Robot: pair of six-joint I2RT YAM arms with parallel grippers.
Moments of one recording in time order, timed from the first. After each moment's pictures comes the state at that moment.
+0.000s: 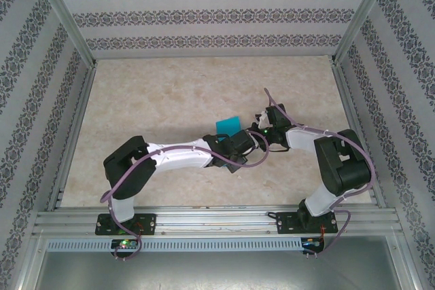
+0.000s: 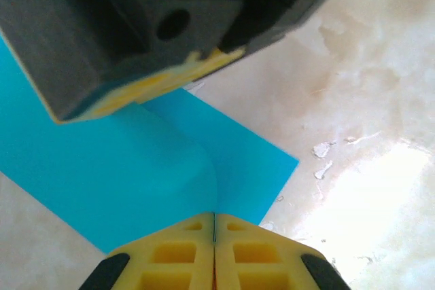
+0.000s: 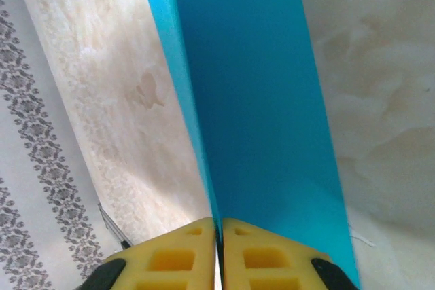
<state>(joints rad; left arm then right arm) -1.03 1.86 1.26 -0.48 -0.18 -0.09 0.28 1.62 0.72 -0.07 -0.74 0.86</state>
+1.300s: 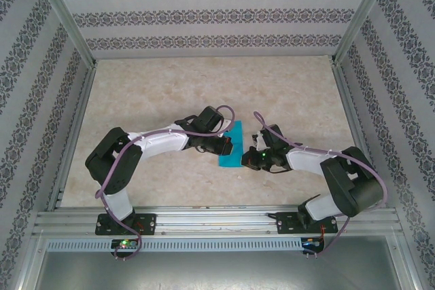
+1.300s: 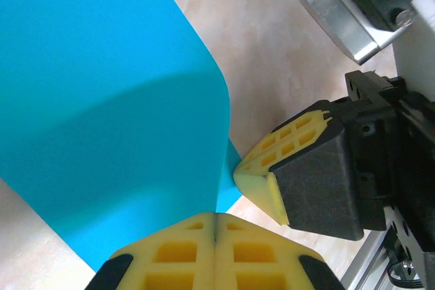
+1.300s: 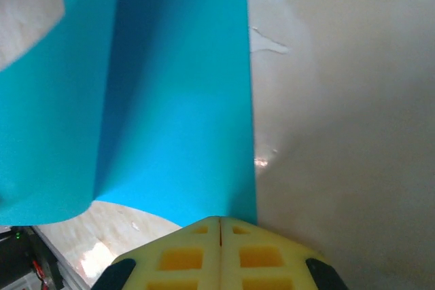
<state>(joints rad) -0.73 1.78 1.10 -0.30 0.42 -0.45 0.44 1.46 0.49 -0.09 -0.55 0.73</state>
